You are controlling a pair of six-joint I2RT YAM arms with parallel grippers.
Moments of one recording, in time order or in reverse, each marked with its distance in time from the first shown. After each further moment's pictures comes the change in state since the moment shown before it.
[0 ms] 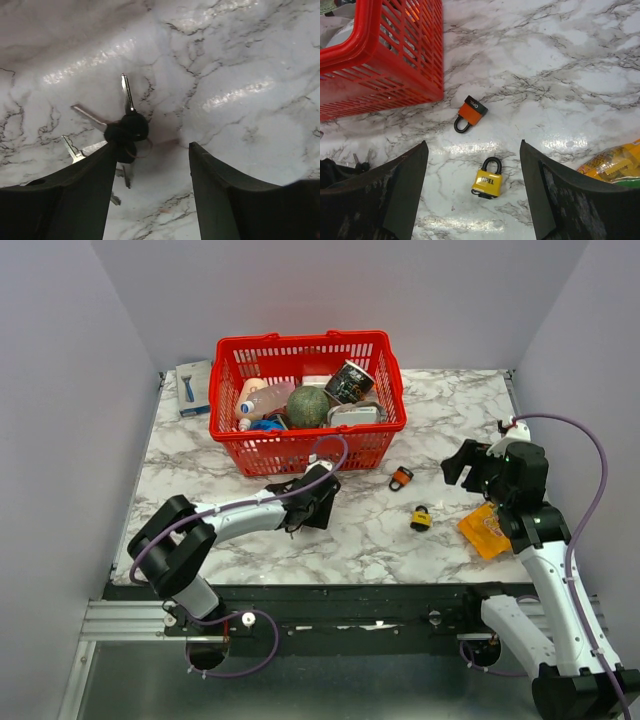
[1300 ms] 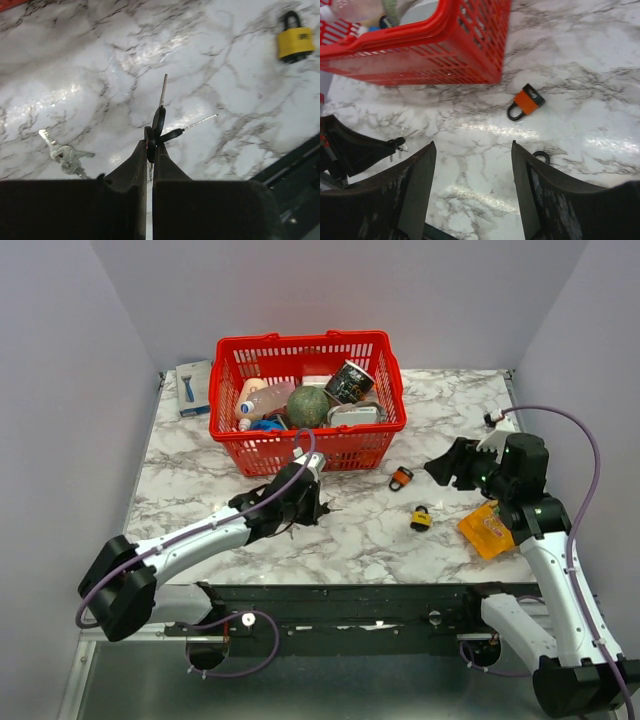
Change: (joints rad) left arm 0.020 -0.287 -0.108 0.066 0.143 -0.014; right arm 0.005 0.054 0.061 -0.026 -0.272 0.035
